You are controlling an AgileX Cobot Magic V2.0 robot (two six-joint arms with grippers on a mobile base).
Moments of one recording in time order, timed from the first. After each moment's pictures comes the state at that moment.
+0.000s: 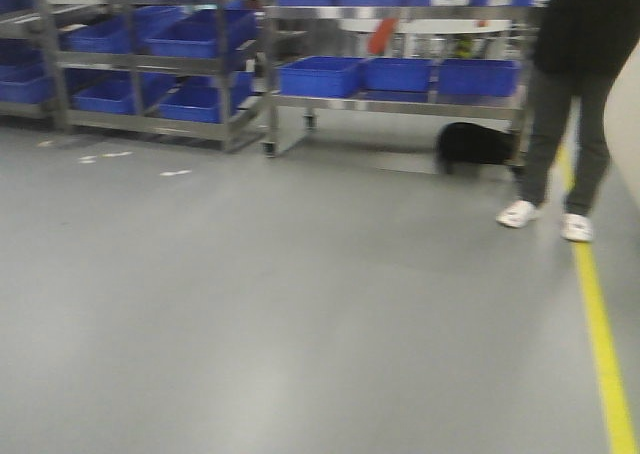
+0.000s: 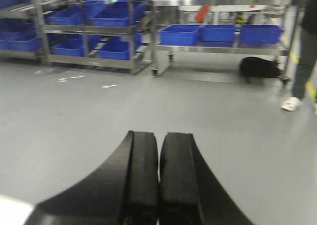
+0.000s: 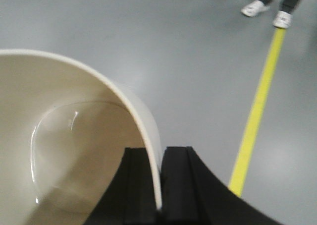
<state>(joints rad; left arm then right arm) -0.08 -0.01 0.01 -0.02 0.10 0.04 0.09 0.47 -0.56 0.00 0.62 0.03</state>
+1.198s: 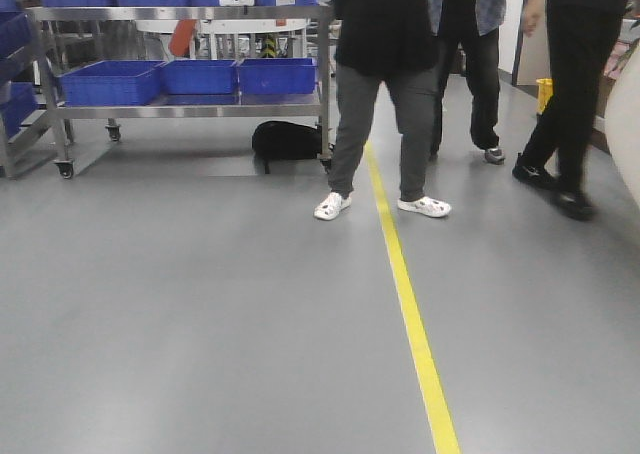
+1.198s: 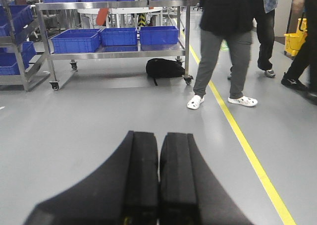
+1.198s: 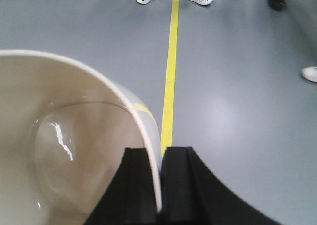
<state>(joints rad) -0.08 -0.01 0.01 -0.02 0.10 0.04 0.09 0.47 -0.56 0.01 0.62 0.03</state>
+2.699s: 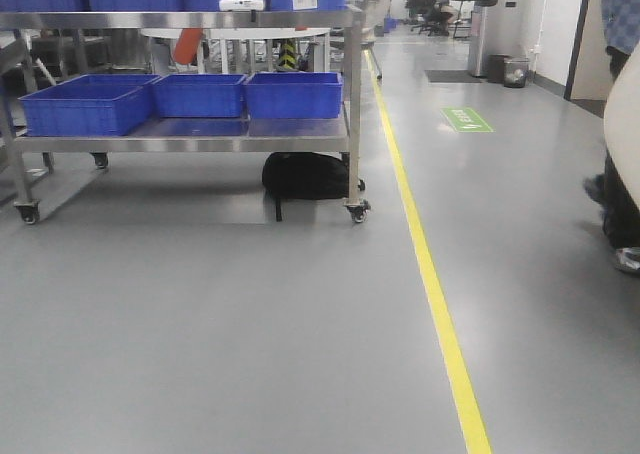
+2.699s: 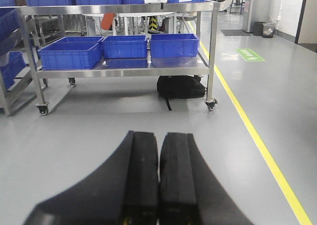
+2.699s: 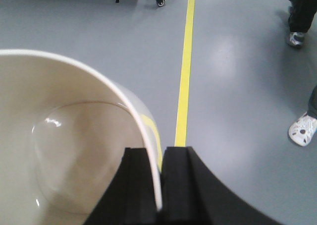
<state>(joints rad) -0.08 -0.01 0.01 -0.02 0.10 0.04 0.09 0.47 -0.56 0.01 0.62 0.03</state>
